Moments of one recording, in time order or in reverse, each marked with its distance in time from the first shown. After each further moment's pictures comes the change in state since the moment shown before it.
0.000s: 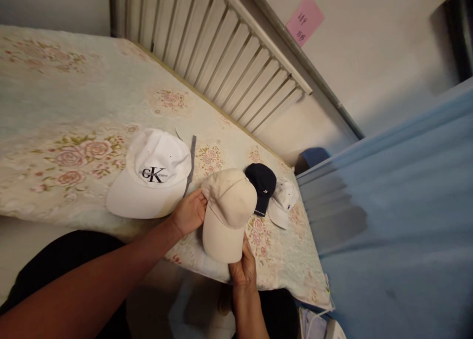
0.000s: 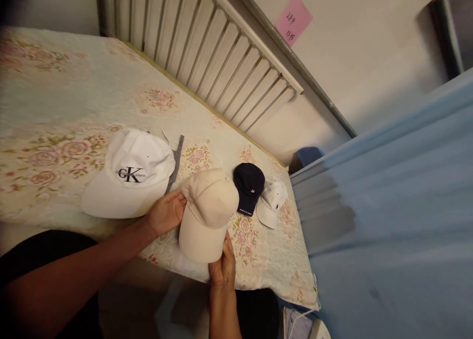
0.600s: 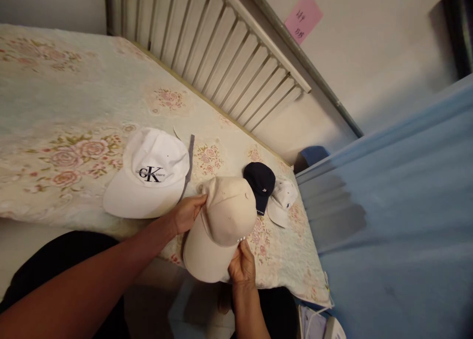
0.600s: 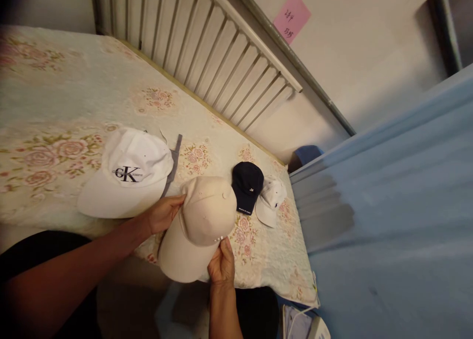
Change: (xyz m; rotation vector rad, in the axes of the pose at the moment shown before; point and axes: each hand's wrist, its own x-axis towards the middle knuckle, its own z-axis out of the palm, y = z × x) left_hand 0.000 0.002 -0.005 0.359 0.082 -0.247; right_hand 0.003 0.005 -0.013 0.031 0.005 0.009
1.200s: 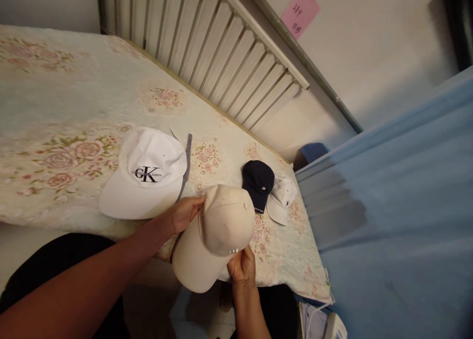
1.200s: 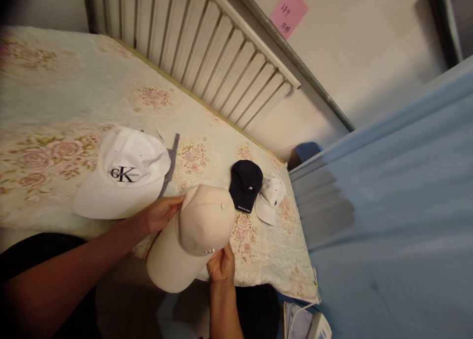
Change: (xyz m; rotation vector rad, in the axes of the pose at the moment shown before) left_hand -0.005 0.005 0.004 0.032 -0.026 -0.109; right_hand 0.004 0.000 -0.004 0.032 0.064 0.010
